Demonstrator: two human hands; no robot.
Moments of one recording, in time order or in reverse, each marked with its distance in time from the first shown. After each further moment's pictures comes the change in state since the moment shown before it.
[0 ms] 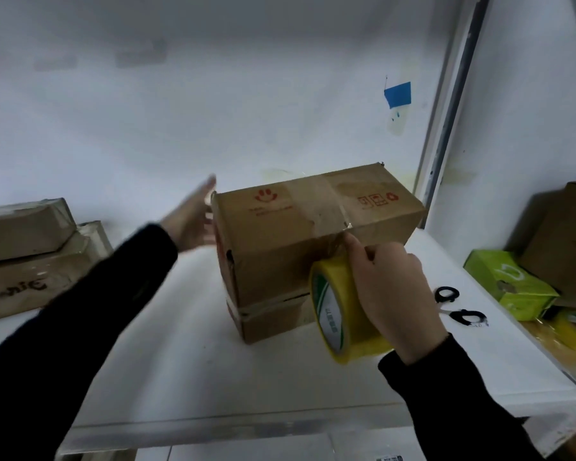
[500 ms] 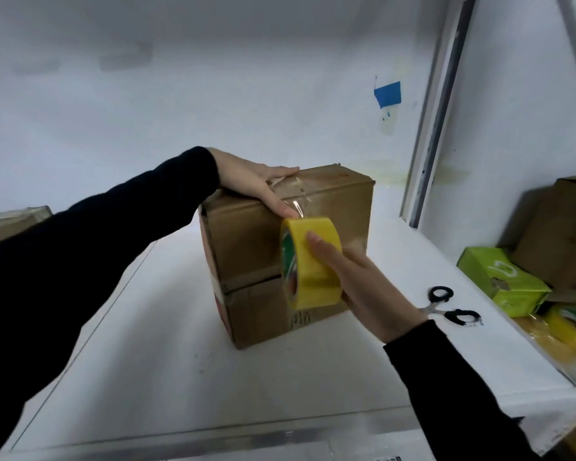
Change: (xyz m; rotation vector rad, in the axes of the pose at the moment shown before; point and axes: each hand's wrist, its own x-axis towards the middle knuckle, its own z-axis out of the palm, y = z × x) left_hand 0.012 0.104 0.062 0.935 -0.363 0.064; right_hand 0.020 0.008 0.014 0.671 -0.525 0.047
